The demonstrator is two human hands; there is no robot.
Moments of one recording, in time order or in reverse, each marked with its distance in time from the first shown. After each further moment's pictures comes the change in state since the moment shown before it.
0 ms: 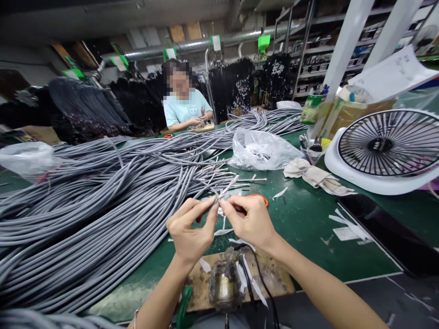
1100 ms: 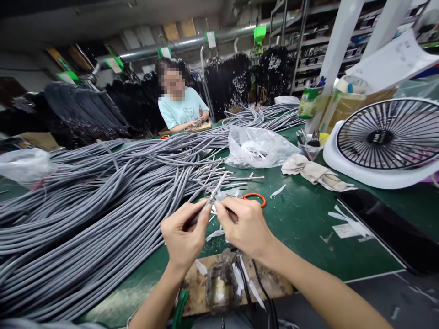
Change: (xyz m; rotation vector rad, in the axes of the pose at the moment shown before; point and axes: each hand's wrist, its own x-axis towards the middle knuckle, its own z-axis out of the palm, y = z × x) left_hand -0.005 0.001 0.000 -0.131 -0.091 -0.198; right_hand -0.005 -0.003 0.003 -0.157 0.111 -0.091
